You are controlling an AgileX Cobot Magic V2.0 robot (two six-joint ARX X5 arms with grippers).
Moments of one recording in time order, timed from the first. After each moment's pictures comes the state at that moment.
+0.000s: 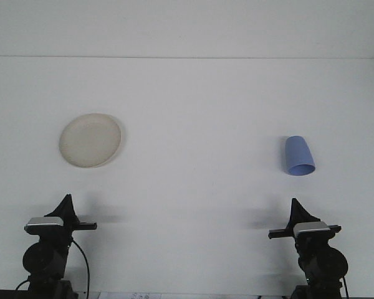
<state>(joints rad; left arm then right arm) -0.03 0.00 0.03 -0.01 -0.11 0.05 0.01 0.00 0.01 -0.12 -0.10 0.02</state>
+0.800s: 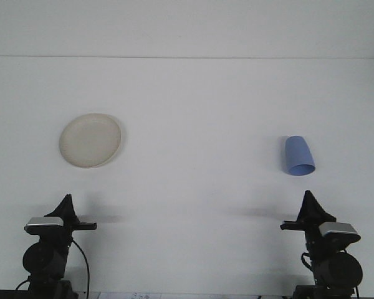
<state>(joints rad) -0.03 0.00 0.03 -0.01 -0.11 0.05 0.01 0.05 0.20 -0.09 -0.03 0.35</state>
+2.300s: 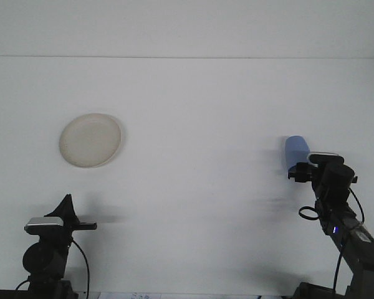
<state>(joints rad) -0.03 0.00 0.03 -0.01 -0.11 0.05 -0.22 1.38 0.56 0.31 0.00 -0.10</state>
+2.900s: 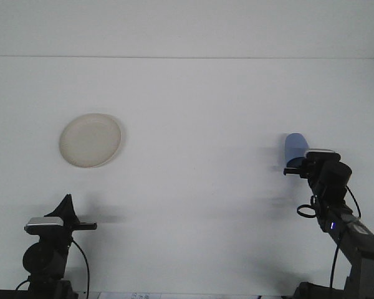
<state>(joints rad) -0.03 0.00 0.03 -0.01 -0.11 0.05 -0.20 1.41 0.57 0.39 -0.08 -0.05</state>
